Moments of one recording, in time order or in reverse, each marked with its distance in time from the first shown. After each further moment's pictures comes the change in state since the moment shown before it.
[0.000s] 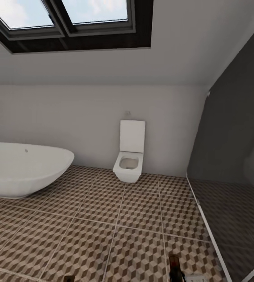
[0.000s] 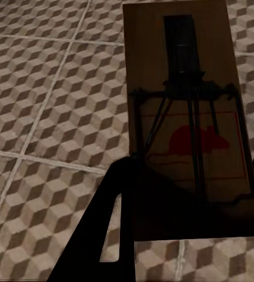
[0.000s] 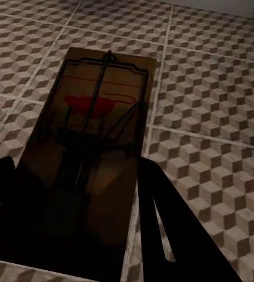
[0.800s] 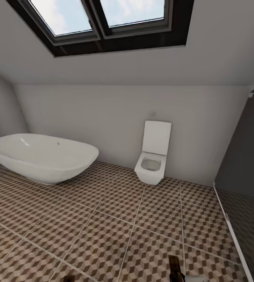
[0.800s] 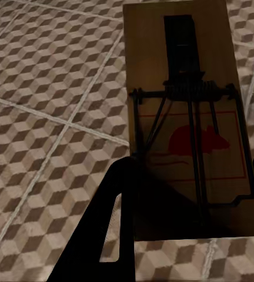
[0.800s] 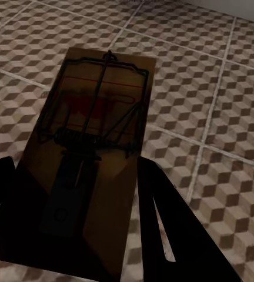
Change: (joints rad) left arm 0.000 0.000 0.000 0.000 0.000 0.000 0.000; right arm 0.000 0.000 0.001 0.014 0.001 0.000 0.000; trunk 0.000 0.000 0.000
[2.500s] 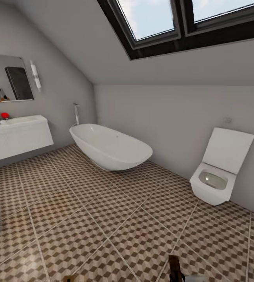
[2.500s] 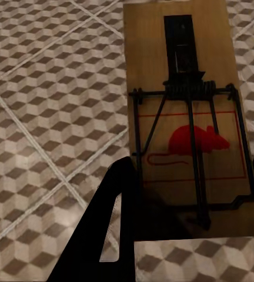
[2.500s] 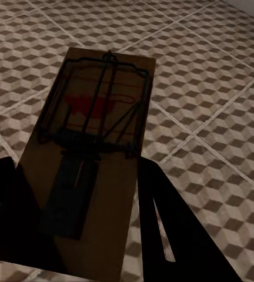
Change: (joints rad) left arm 0.000 0.000 0.000 0.000 0.000 0.000 0.000; right arm 0.000 0.000 0.000 0.000 0.000 -0.002 0.000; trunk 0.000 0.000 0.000
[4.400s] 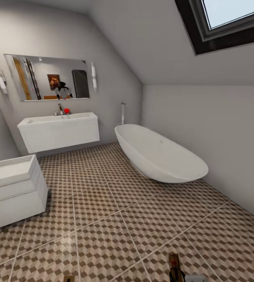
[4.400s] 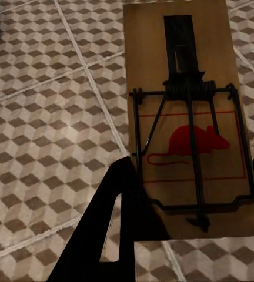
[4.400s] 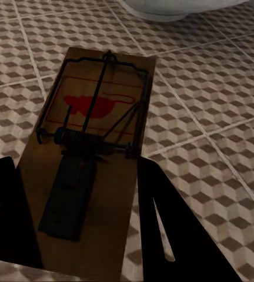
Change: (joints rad) left arm 0.000 0.000 0.000 0.000 0.000 0.001 0.000; right arm 0.000 0.000 0.000 0.000 0.000 -0.043 0.000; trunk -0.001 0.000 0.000
